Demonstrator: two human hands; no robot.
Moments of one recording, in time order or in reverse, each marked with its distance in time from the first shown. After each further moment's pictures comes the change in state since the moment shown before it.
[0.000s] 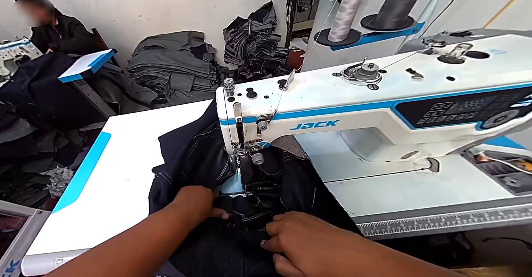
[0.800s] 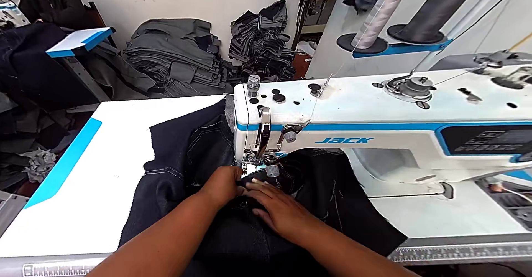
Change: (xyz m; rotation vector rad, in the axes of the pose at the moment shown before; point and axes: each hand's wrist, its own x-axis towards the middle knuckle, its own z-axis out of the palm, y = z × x) left_hand 0.074 0.011 -0.004 -0.564 0.366 0.284; right_hand 0.062 0.070 0.041 0.019 0.371 0.268
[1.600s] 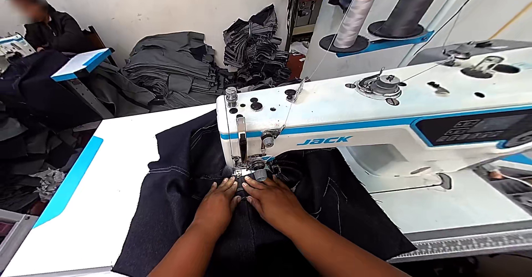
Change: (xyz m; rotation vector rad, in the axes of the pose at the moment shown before) left_hand -0.022 -0.005 0.028 0.241 0.002 -0.061; right_hand 0.028 -0.010 -0.021 -0.073 -0.279 0.417
